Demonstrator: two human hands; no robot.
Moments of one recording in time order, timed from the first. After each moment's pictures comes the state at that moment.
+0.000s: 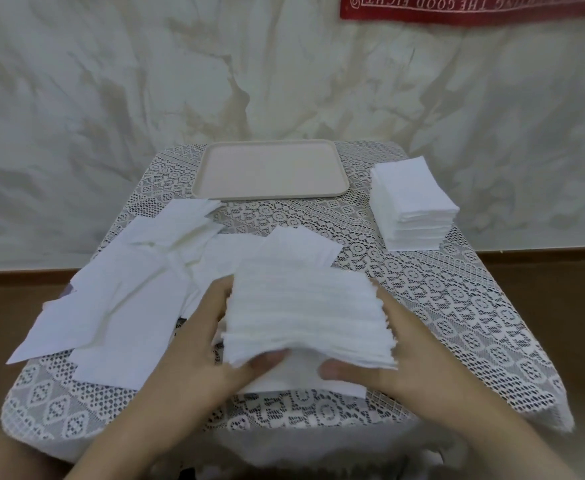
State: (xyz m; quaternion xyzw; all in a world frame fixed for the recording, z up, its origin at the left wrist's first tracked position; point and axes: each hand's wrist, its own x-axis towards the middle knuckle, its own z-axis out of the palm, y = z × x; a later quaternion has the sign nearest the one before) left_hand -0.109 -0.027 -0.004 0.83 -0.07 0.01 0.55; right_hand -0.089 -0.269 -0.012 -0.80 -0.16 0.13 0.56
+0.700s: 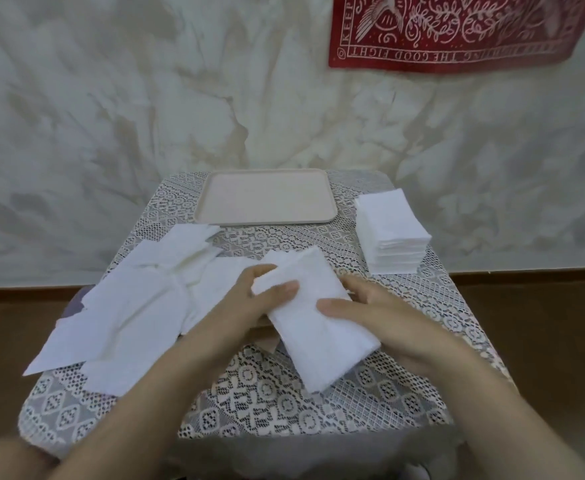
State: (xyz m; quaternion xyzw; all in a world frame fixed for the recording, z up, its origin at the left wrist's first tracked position) left_hand -0.054 -0.057 0.014 0.74 0.03 -0.15 0.66; right_hand -0.037 -0.278 0.011 -0.75 -0.04 0.24 0.61
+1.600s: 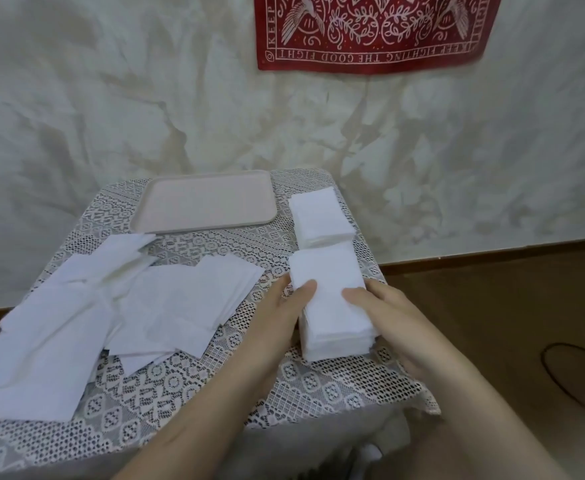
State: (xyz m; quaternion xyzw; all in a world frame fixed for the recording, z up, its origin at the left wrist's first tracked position) left_hand -0.048 -0.197 -0.017 0.66 0.05 -0.15 0.74; right_hand -0.058 -0.379 -0.003 -0.73 0.11 0.12 0.66
